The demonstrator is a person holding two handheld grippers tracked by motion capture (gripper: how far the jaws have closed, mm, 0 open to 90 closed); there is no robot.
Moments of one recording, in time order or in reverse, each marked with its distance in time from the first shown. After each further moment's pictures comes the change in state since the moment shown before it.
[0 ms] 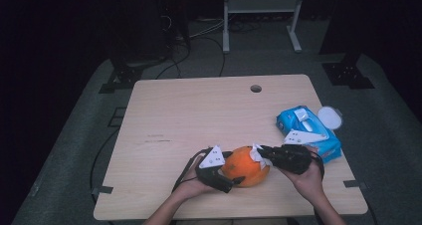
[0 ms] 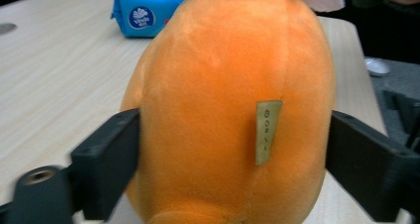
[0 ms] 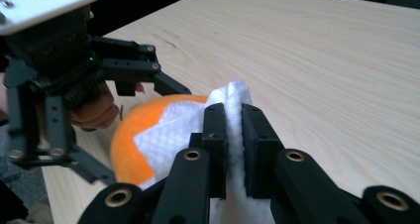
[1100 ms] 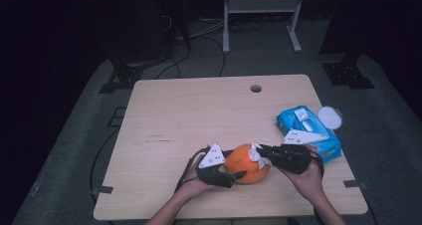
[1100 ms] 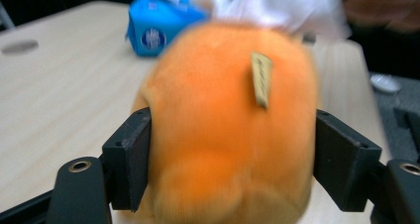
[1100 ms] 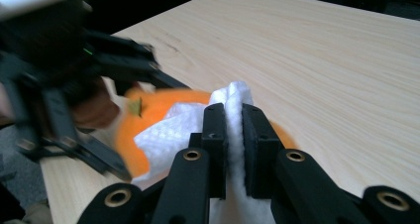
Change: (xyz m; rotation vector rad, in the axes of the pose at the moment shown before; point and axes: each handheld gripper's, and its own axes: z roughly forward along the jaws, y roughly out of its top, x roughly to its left) left arm -0.002 0.014 -0.009 -0.072 0.020 -0.012; right arm 0.002 0.004 -0.001 -0.013 -0.002 -0.023
